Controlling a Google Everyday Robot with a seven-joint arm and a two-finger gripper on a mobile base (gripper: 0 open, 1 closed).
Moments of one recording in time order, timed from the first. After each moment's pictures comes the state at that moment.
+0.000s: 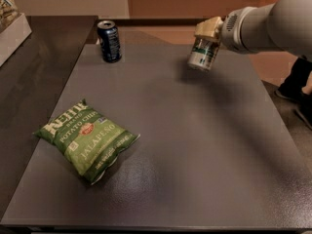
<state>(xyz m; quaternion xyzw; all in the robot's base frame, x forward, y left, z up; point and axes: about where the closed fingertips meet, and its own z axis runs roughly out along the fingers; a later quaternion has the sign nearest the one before) 0.650 -0.155 0.959 -0.86 0.08 -0.45 0.24</state>
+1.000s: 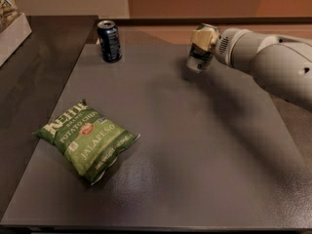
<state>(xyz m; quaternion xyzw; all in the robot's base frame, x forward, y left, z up) 0.661 -0.153 0.948 -0.80 0.01 -0.57 0.21</state>
